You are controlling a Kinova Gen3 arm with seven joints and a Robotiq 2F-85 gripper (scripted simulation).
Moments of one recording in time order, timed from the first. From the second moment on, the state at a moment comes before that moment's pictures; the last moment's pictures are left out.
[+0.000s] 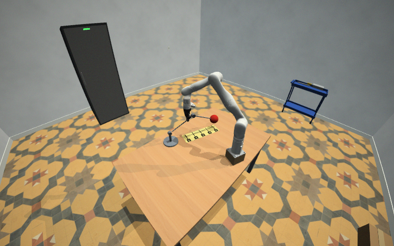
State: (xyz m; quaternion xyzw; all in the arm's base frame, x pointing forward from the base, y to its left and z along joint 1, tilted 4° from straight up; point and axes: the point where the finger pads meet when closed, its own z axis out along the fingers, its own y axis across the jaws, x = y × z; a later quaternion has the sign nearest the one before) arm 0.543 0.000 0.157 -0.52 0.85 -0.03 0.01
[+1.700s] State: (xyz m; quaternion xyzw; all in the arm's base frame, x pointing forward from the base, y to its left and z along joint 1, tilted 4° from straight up) arm 0.551 0.020 0.191 -0.52 0.85 -0.03 0.00
